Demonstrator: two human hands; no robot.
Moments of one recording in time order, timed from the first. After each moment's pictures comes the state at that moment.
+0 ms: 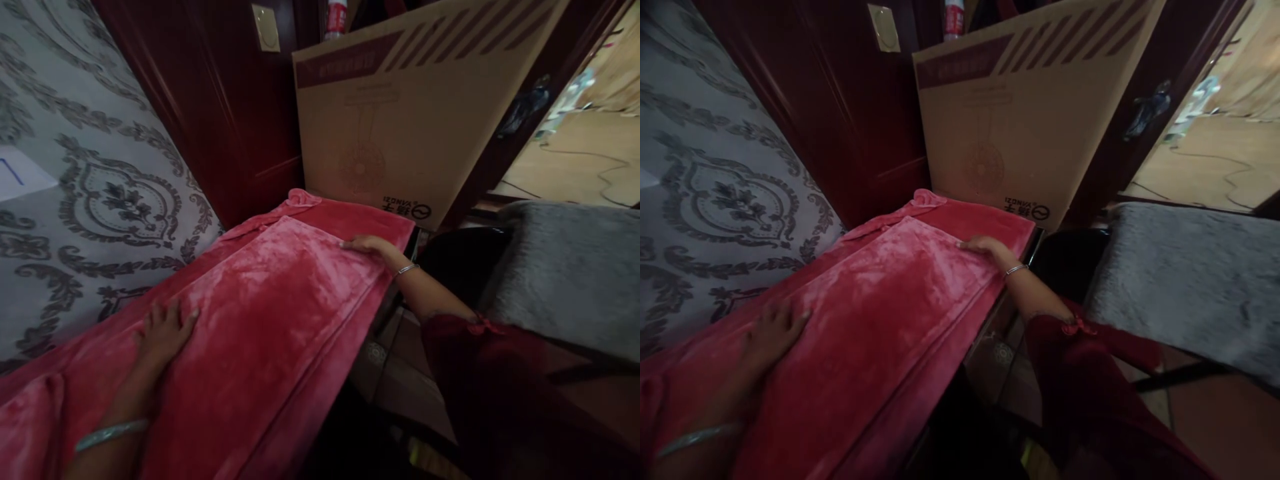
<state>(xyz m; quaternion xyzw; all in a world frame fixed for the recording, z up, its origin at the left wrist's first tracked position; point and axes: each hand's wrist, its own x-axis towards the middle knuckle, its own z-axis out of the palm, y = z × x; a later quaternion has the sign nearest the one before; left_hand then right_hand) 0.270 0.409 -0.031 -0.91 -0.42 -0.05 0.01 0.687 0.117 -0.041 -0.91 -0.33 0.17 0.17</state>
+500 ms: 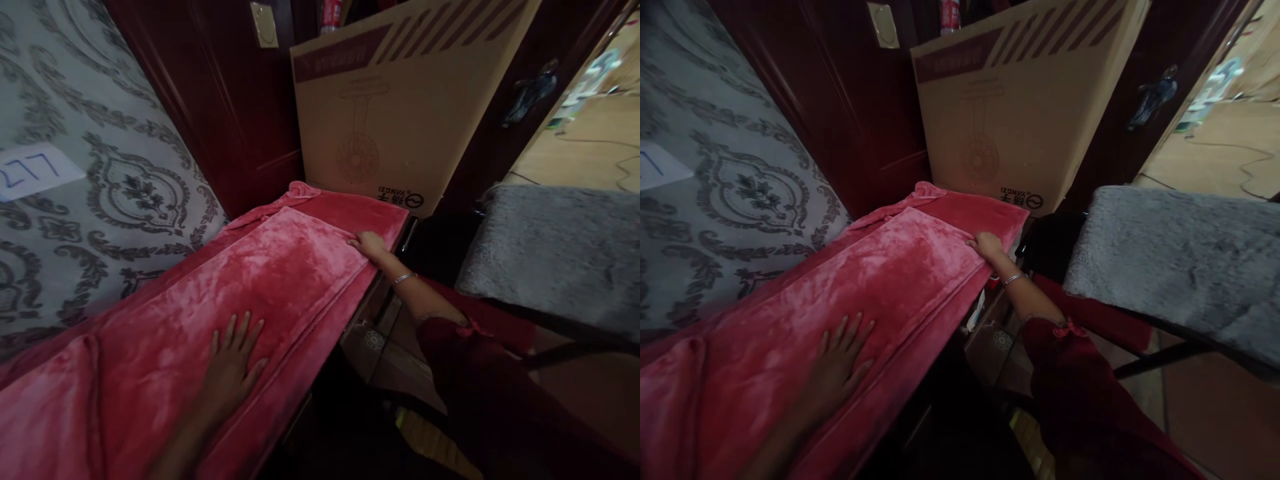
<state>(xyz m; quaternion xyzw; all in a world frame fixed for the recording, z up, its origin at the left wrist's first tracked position) 0.221 0.267 -0.087 -0.99 -0.16 -0.03 0.02 0.640 0.076 -0.074 -0.94 -0.29 0.03 0.15</state>
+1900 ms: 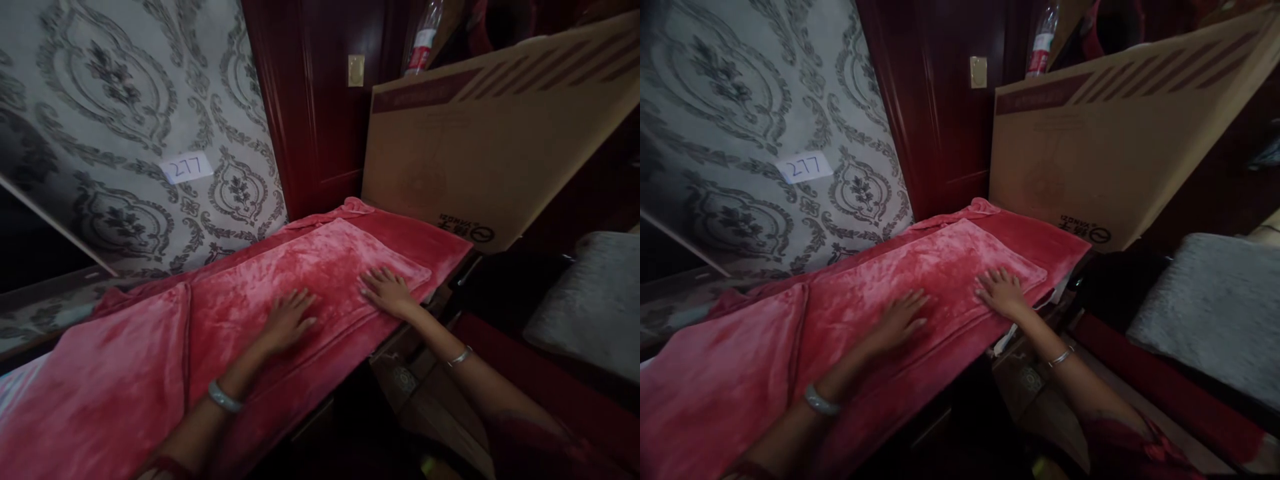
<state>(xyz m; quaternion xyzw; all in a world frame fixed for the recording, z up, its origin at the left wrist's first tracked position) 0.253 0.256 -0.036 -0.97 -0.20 0.05 -0.13 0.517 0.091 -0.085 -0.86 -0.51 0.02 0.07</state>
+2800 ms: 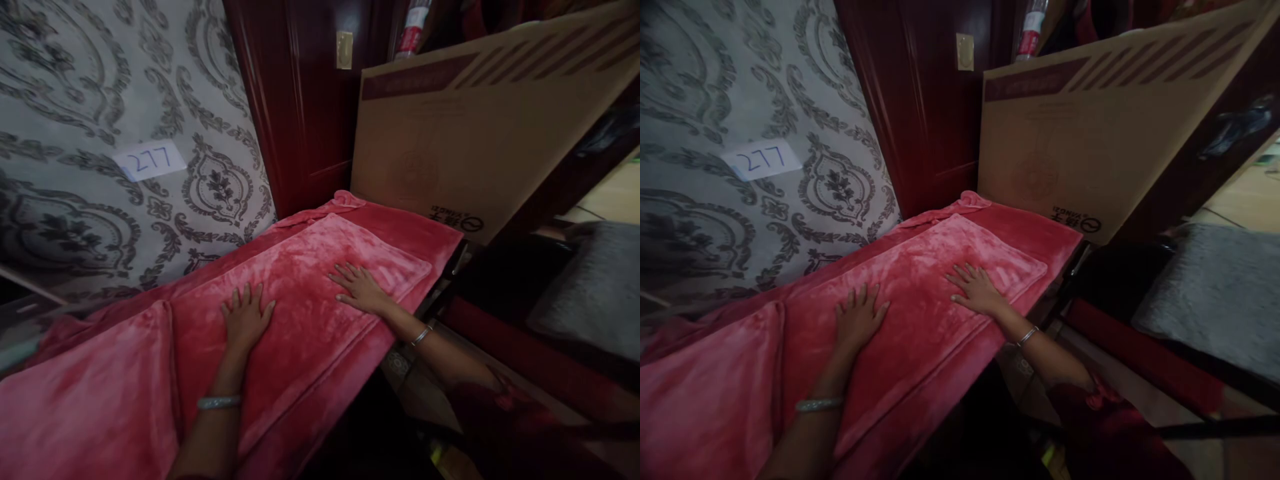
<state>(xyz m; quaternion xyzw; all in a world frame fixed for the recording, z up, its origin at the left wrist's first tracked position) 0.235 0.345 -0.062 -0.90 -0.43 -0.02 0.04 0.499 0.152 -0.106 -0.79 -0.61 -0.01 0.10</state>
